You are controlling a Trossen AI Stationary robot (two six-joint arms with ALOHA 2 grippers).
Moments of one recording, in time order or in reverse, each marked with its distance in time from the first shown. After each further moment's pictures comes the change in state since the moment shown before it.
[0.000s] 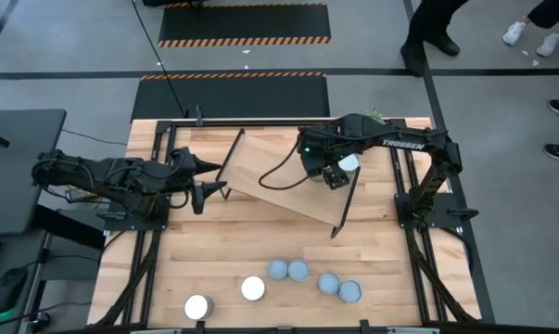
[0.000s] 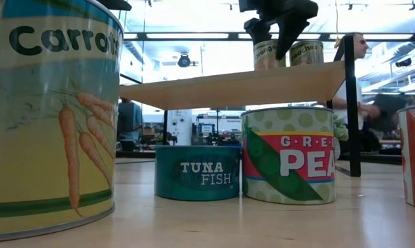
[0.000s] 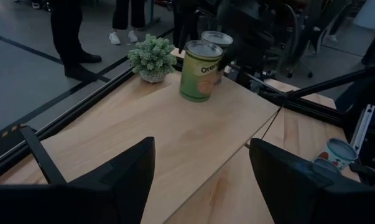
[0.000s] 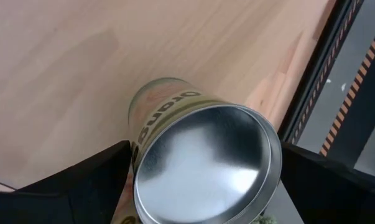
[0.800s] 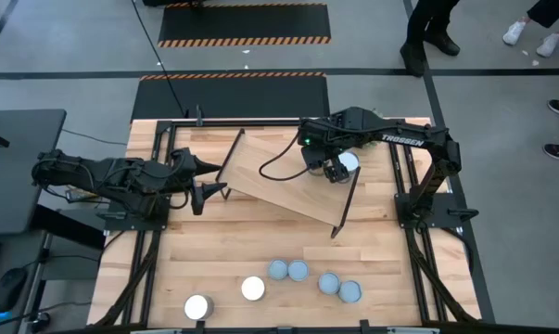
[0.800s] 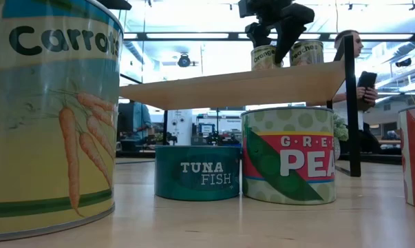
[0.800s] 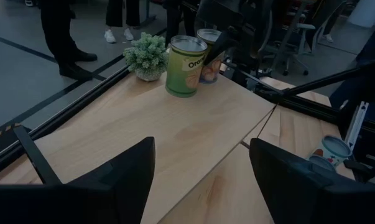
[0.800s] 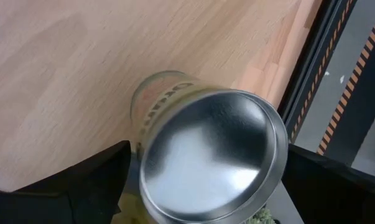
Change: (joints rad) left arm 0.000 0.000 0.000 0.000 0.022 0.000; right arm -0.047 0.000 0.000 0.005 0.000 -0.021
